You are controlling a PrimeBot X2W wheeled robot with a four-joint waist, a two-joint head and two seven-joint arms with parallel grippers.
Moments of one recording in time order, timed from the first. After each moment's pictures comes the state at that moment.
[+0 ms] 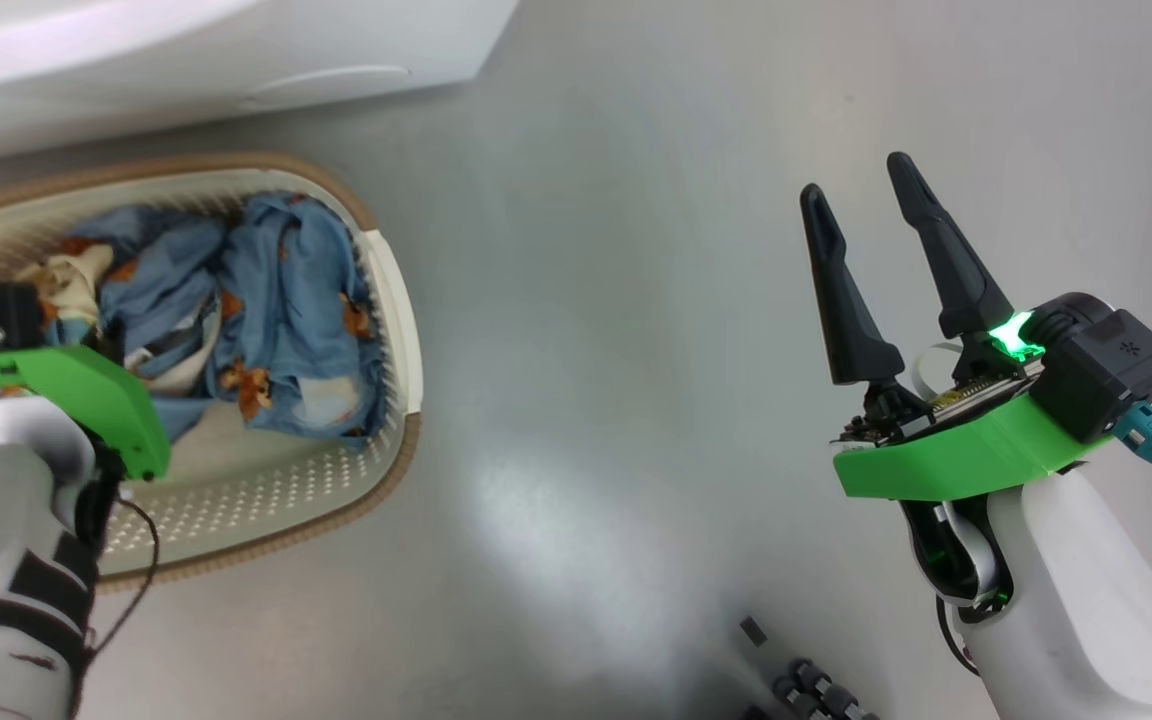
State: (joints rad) left arm -0.97 0.30 -0.31 1.30 -0.46 -0.10 -0.05; right arm -0.42 -0.10 0.23 0.06 0.33 0.13 -0.25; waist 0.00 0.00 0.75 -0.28
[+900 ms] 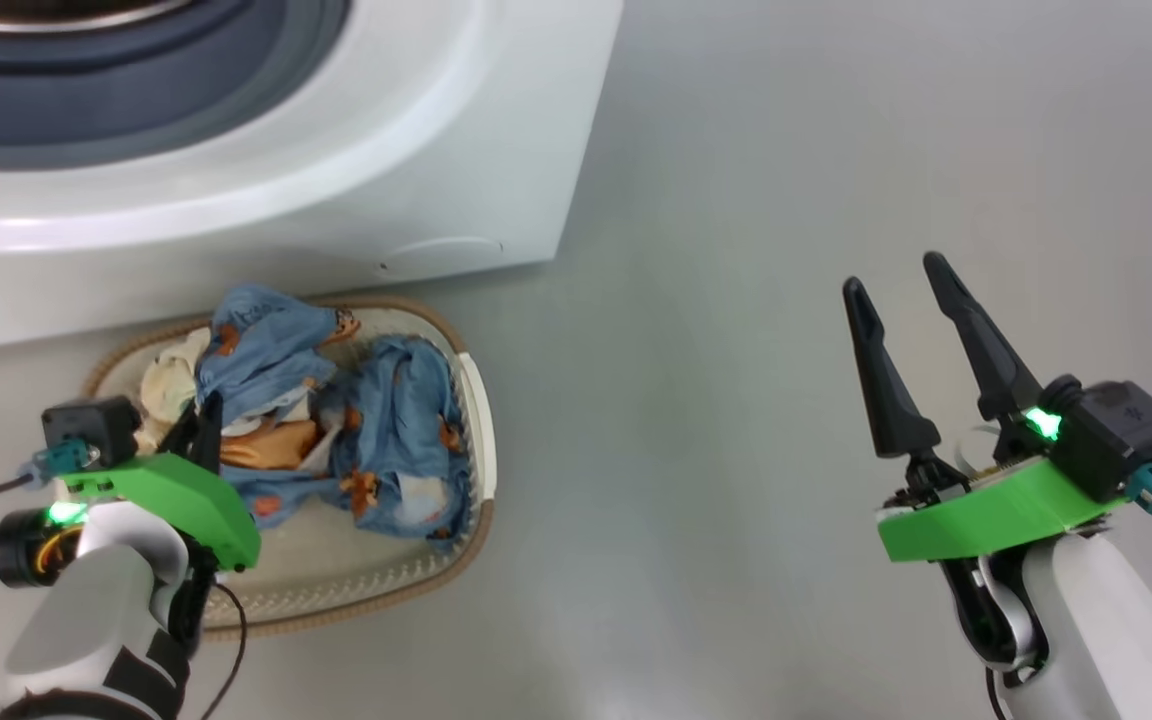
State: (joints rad) left arm -0.78 0.23 -0.35 1.22 -0.54 -0.13 -0.25; right arm -0.30 -0.15 0.19 0.10 0.33 0.13 -0.25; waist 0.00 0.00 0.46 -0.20
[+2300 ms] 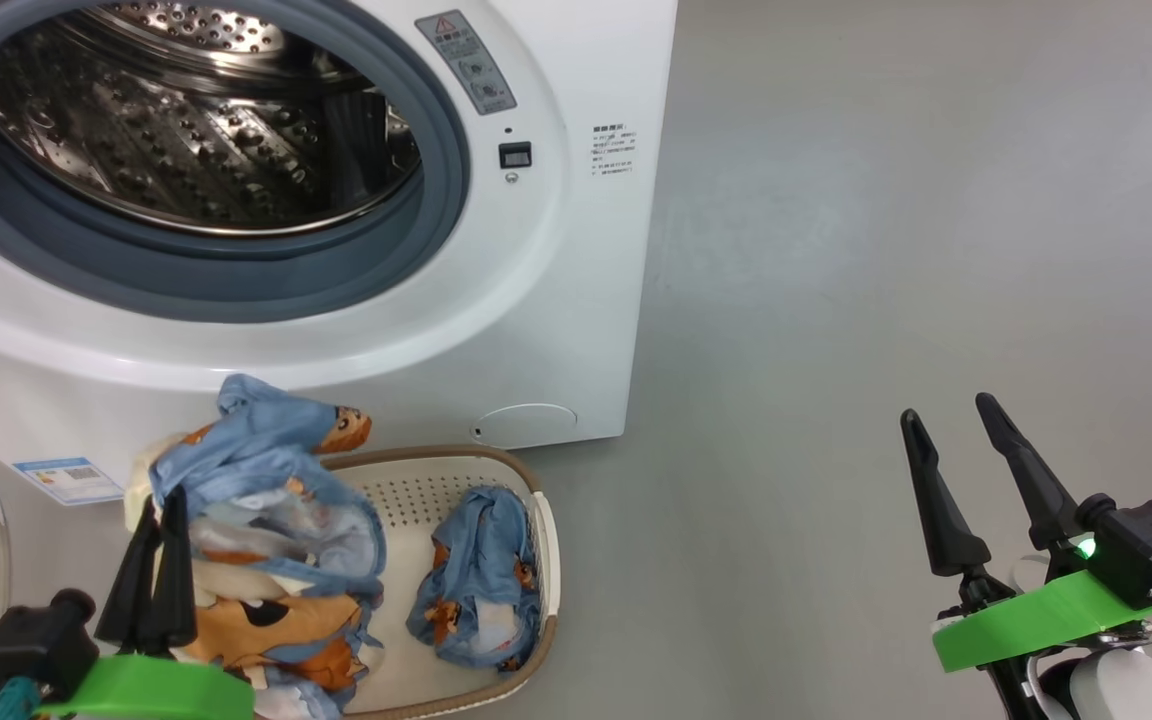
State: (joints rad) left arm -0.15 0.16 0.00 0.32 -0.32 -0.10 -0.25; right arm -0.09 -0.19 0.13 0.11 0.34 0.13 -0.25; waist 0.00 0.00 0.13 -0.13
